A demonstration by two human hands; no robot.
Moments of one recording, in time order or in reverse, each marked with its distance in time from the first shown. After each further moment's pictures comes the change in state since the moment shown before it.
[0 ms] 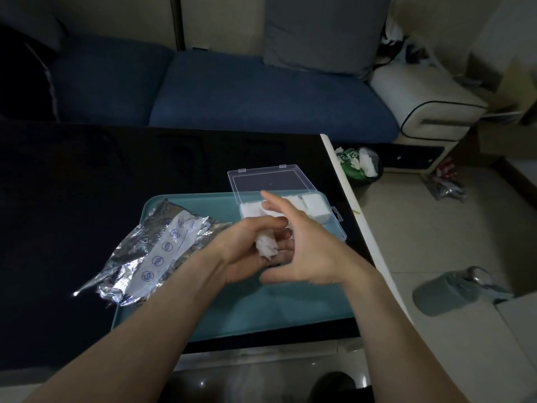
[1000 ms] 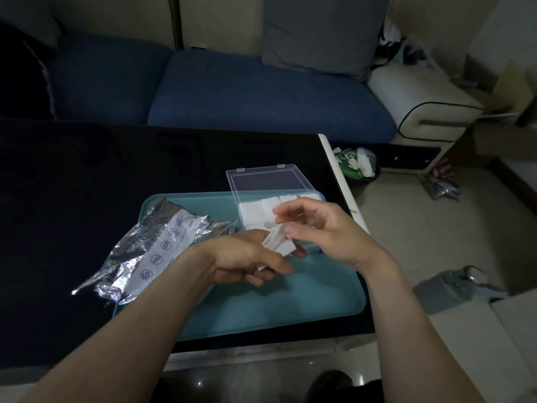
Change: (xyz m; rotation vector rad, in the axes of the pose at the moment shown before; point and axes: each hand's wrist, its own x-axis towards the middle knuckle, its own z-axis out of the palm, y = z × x) left_hand -0.013 0.000 -0.006 0.600 -0.142 -0.152; right_hand -0.001 0.017 -0.025 0.392 0.089 -0.082
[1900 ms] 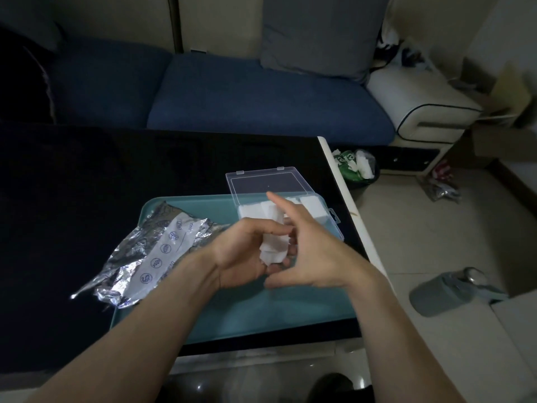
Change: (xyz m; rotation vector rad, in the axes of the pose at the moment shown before) left_hand 0.002 0.007 0.005 -0.423 0.029 0.113; right_hand -0.008 -0.010 0.026 -0.358 -0.083 0.094
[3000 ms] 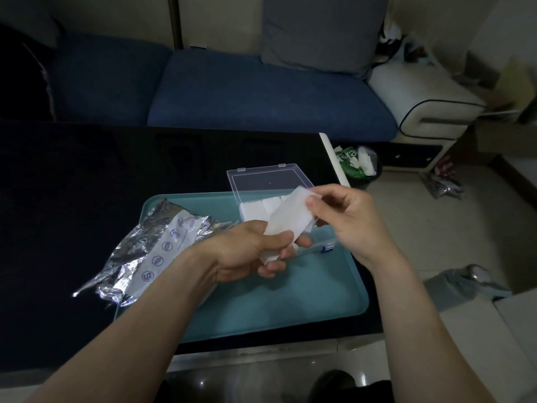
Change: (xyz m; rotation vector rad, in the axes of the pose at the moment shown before) left_hand 0.000 -0.004 -0.005 0.286 0.021 0.031; right_hand 0.007 0.022 -0.032 0.332 0.490 -0.101
